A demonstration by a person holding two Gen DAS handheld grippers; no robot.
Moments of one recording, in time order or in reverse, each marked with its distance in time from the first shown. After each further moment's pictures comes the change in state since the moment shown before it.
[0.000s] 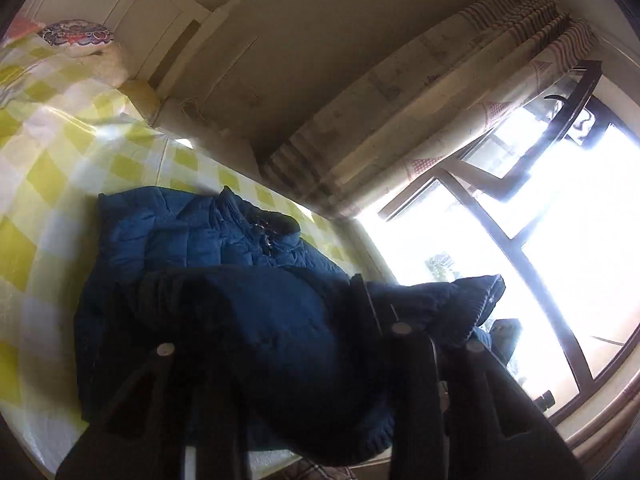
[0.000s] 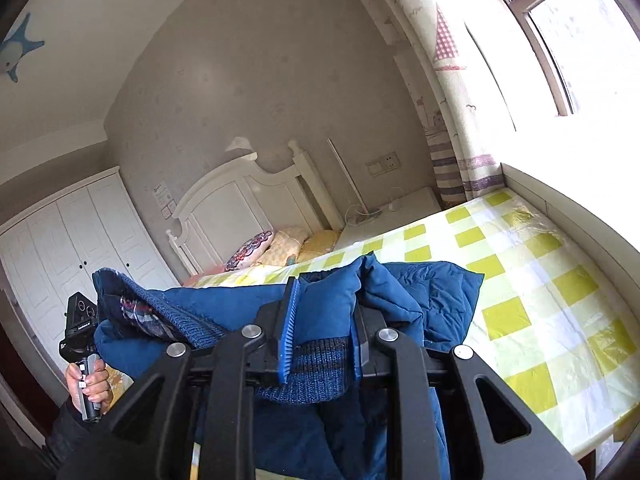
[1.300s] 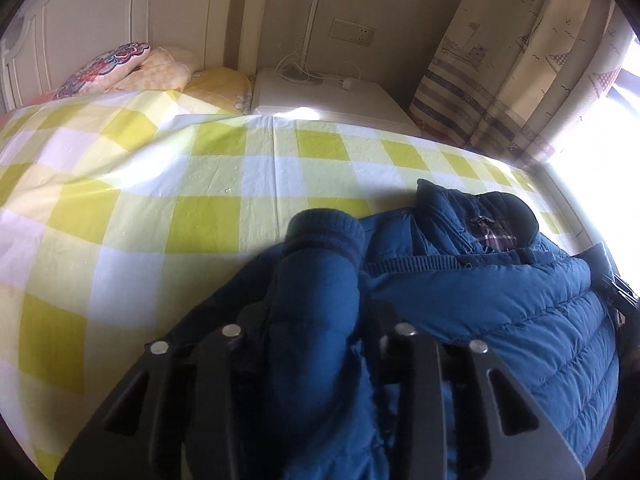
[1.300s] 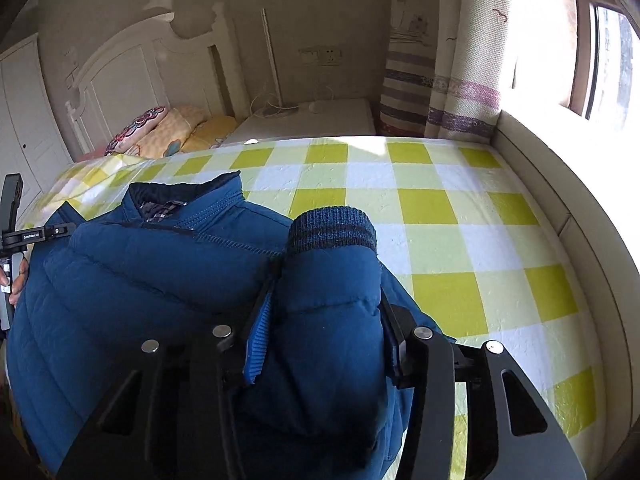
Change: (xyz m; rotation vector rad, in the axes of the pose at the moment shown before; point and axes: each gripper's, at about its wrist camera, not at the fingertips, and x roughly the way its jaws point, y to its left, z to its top) left arm 0.173 0.124 0.072 0.235 0.160 0.504; right arm 0.168 -0.032 0.008 -0.388 0.233 -0.341
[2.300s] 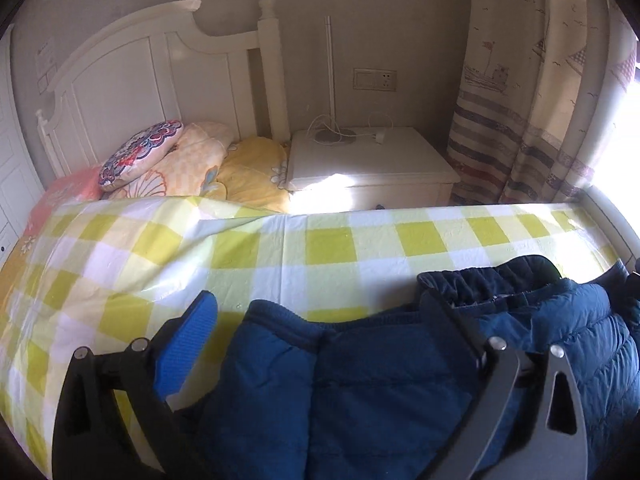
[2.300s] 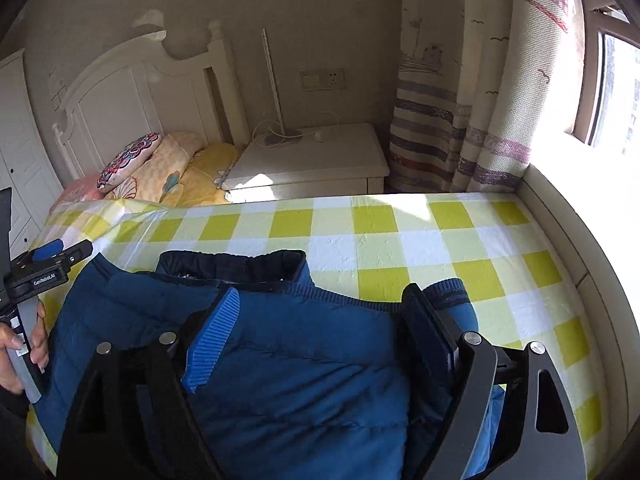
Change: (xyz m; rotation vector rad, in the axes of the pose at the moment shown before) left arm 0.008 -0.086 0.063 0.157 -0.129 0.278; right arm 0.042 0.094 0.092 -0.006 0.005 -0.017
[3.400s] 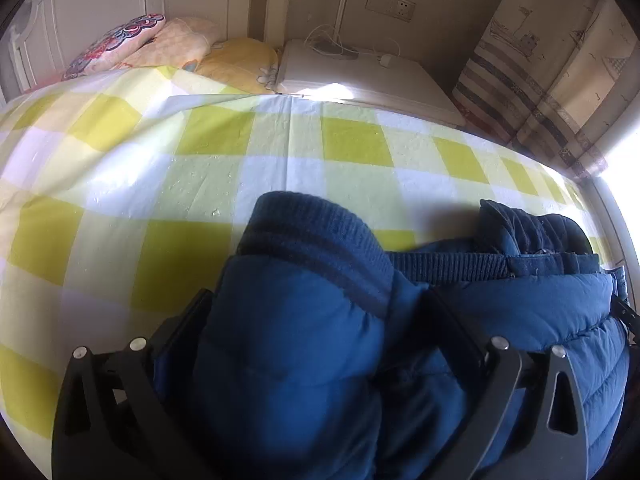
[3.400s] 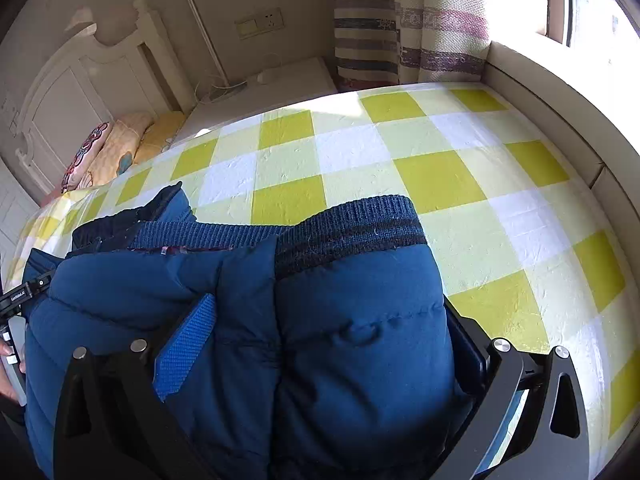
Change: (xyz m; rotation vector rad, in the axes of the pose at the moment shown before) left arm 0.094 0.068 -0.048 -0.218 0.273 -0.195; right arm 0.065 -0.123 -0.063 0.306 0.192 -0.005
